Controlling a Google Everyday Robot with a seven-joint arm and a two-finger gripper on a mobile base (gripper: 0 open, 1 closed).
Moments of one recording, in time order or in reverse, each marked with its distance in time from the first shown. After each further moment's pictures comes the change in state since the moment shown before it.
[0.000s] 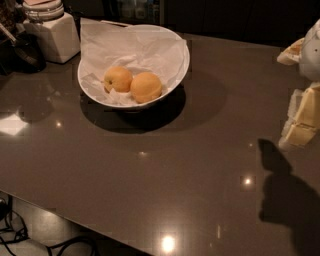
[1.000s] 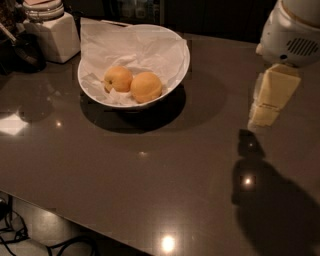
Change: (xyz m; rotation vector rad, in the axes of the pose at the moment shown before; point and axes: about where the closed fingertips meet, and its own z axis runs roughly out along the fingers) arm -0.038 -0.018 0.008 -0.019 0.104 0.041
